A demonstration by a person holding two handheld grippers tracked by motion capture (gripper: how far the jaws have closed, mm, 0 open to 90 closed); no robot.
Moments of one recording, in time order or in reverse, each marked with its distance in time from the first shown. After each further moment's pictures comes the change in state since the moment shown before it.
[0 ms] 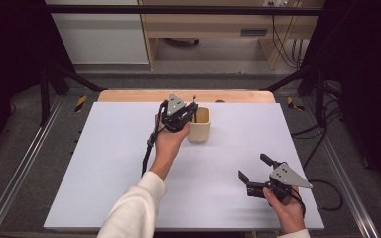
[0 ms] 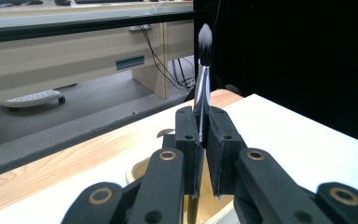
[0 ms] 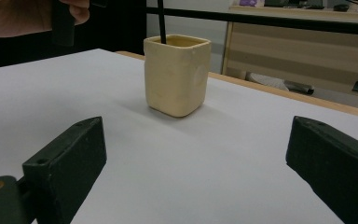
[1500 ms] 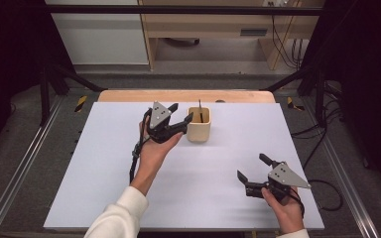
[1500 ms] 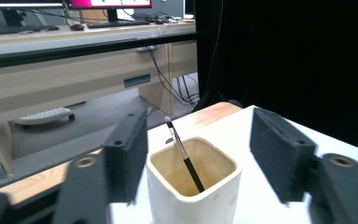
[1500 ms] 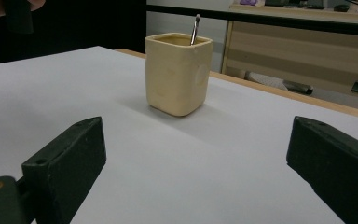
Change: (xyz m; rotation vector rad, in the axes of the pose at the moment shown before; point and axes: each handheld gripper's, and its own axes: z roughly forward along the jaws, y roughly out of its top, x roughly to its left) left arm 0.000 -0.004 -0.055 -0.084 0.019 0.026; right arm 0.003 0.001 0.002 0.009 -0.004 -0.013
